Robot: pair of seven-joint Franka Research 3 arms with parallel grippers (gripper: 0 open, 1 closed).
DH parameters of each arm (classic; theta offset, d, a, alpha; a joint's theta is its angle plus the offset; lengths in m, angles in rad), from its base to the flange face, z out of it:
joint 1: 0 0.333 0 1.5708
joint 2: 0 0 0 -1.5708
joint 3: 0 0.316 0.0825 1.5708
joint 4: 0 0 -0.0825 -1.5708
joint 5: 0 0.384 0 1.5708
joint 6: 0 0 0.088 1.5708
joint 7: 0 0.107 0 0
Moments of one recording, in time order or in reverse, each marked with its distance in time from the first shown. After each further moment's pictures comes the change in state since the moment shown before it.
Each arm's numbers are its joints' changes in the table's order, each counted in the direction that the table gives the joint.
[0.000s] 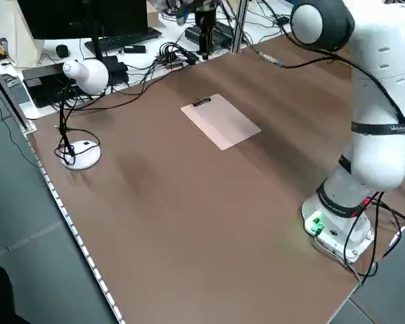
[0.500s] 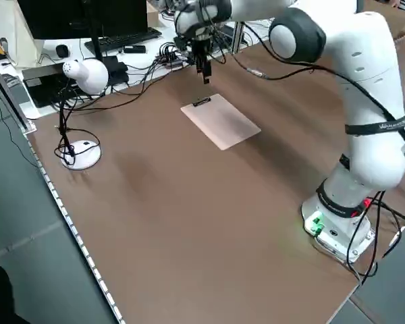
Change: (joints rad) left arm -0.041 -0.162 0.022 0.001 0.113 0.121 -0.519; right arm -0.002 -0.066 0.000 -0.003 0.000 0.089 0.060
